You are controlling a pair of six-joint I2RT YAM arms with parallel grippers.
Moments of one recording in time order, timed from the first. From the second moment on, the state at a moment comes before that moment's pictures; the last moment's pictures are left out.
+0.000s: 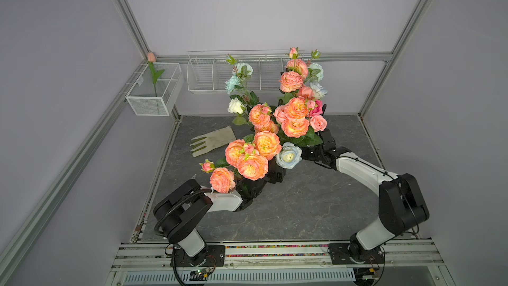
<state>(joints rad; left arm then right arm) -0.91 1.64 0.64 0.75 -0.27 -0.39 0.40 1.63 1.08 -0.23 -0.26 0.45</state>
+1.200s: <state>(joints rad) -0.92 1.71 0.72 0.77 -0.48 -0.39 0.50 1.57 0.92 -0.07 -0.35 0.42</state>
